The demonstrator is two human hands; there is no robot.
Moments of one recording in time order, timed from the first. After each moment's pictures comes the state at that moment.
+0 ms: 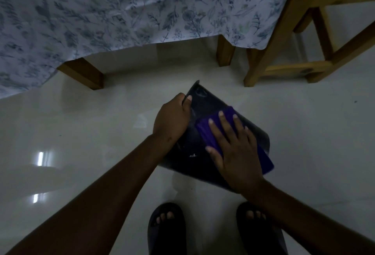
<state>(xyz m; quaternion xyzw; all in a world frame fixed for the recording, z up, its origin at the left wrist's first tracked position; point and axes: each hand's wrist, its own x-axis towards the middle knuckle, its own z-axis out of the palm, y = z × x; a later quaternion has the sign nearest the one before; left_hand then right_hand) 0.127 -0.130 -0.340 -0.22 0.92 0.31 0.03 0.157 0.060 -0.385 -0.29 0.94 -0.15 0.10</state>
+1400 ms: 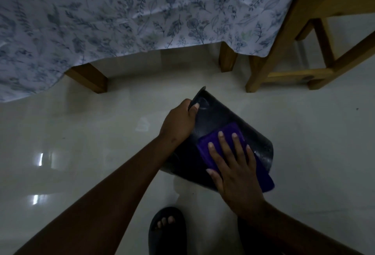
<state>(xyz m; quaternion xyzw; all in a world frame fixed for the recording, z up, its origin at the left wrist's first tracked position) 0.123 -0.131 -0.343 -0.21 0.90 0.37 0.09 0.187 0.067 -0.381 -0.29 0.94 -0.14 0.11</state>
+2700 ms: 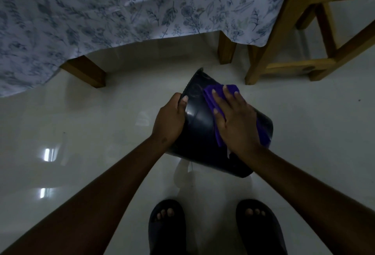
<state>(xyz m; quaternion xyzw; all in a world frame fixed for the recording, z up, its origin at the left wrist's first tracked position) 0.139 -0.130 -0.344 -0.23 0.89 0.40 0.03 0.091 0.040 -0.383 -0.22 0.95 -0.20 0.10</state>
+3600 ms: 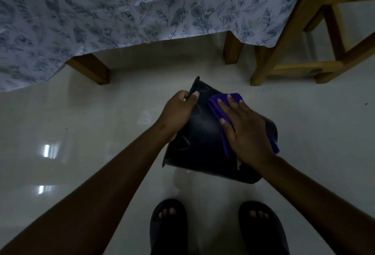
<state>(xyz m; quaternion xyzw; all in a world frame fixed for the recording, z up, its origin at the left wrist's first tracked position) 0.125 -0.134 -0.327 -0.33 0.76 0.55 0.12 0.104 0.052 -0.376 -0.27 0.93 -0.22 0.12</state>
